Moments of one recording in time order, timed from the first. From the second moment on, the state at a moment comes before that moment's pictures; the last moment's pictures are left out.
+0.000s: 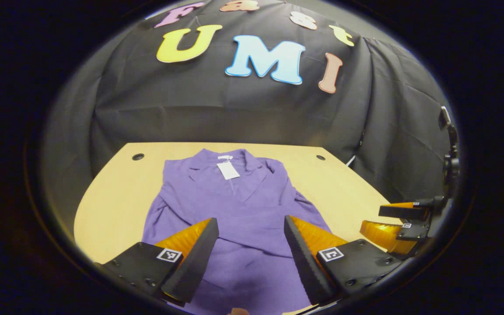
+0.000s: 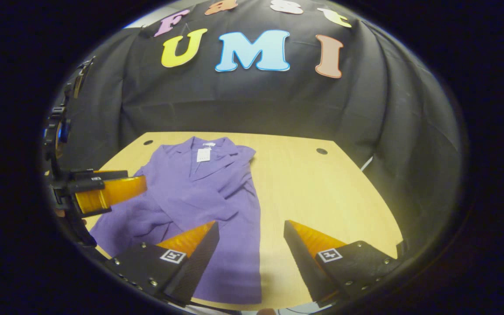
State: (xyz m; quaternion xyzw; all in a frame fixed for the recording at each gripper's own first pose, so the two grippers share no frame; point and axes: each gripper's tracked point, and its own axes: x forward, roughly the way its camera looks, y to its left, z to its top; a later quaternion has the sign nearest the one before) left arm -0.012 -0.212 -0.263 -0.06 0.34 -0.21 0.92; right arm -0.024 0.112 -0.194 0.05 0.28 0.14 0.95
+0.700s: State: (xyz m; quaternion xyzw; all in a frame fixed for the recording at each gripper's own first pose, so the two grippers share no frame) left arm -0.083 -0.080 -0.296 -0.05 0.39 -0.14 0.91; right arm -0.085 0.111 -0.245 0.06 0.34 0.09 0.93
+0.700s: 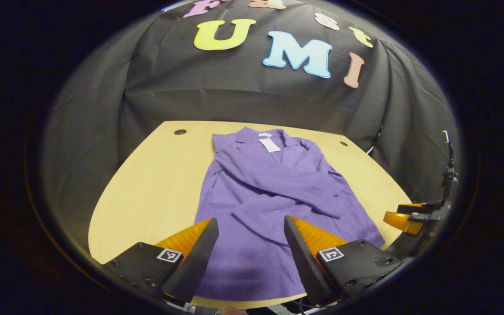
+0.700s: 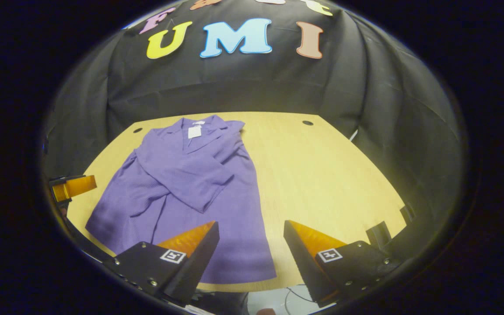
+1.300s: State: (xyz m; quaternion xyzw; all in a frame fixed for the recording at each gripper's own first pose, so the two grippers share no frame) left arm -0.139 -0.003 -0.356 -0.05 0.44 -0.11 0.89; right arm -0.110 0.106 -0.291 0.13 0.39 0.07 0.91
